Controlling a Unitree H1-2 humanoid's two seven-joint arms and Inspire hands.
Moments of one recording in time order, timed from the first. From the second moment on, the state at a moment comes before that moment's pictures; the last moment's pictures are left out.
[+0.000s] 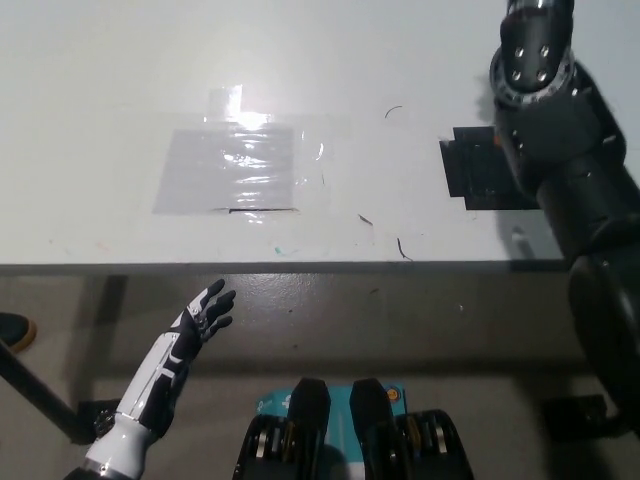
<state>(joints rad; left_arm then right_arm) -0.06 0.20 -0.05 0.04 -0.09 -0.25 -0.23 -1.32 -0.11 -0.07 1.23 -0.26 -0.42 -0.54</state>
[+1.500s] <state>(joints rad) -0.05 0.20 -0.05 0.04 -0.10 -0.28 -0.23 -1.15 -0.08 0.12 1.15 -0.15 -0.46 -0.74</state>
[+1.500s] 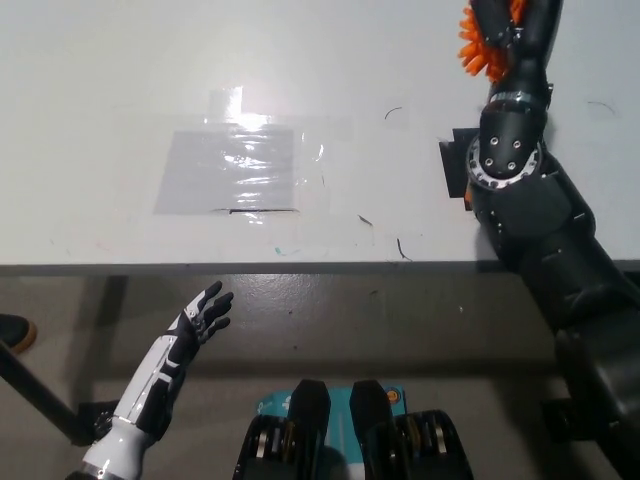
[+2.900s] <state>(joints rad) -0.06 0.21 -0.05 0.04 -0.10 -0.27 -0.23 -1.18 -0.19 0.08 1.09 -0.13 -0.39 -0.38</state>
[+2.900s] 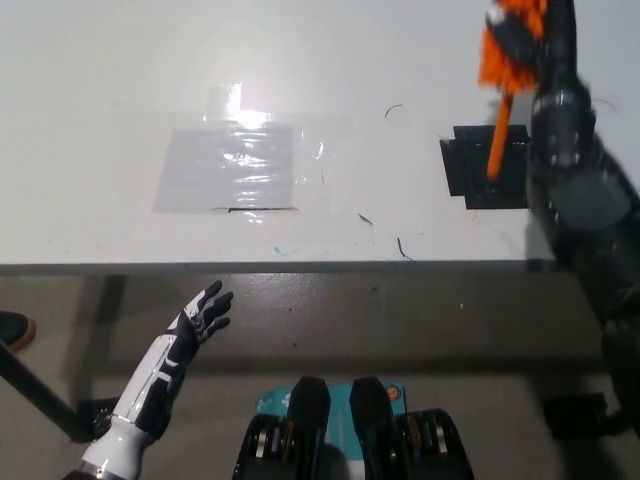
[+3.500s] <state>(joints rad) -0.05 0.21 -0.05 0.03 -0.10 -0.26 -0.23 -1.31 -0.33 0.49 1.13 -0.47 -0.42 -0.41</state>
